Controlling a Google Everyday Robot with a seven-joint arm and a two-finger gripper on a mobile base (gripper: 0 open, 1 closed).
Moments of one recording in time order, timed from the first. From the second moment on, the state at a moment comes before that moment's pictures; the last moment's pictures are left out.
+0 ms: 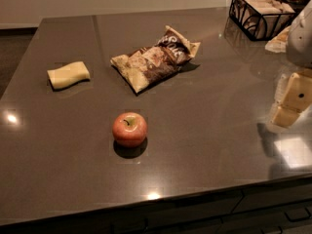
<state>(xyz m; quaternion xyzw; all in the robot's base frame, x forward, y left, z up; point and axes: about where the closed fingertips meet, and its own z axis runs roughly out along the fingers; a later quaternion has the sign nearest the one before) 0.438 -0.217 0.976 -0.60 0.78 -0.03 0.16</state>
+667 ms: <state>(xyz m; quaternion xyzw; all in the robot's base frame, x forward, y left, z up) 0.441 -0.187 0.970 -0.61 0.77 -0.01 0.18</state>
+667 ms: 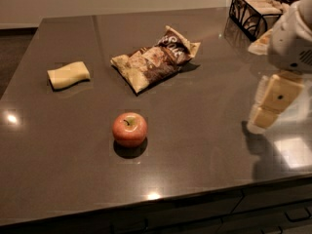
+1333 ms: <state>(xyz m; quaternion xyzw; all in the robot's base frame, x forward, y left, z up) 0.450 -0.091 0.949 -0.64 0.73 0.06 0.22</state>
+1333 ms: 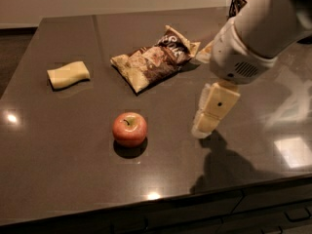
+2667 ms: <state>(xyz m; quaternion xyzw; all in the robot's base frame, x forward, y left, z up) 0.436 0.013 0.865 -0.68 0.69 0.11 0.22</state>
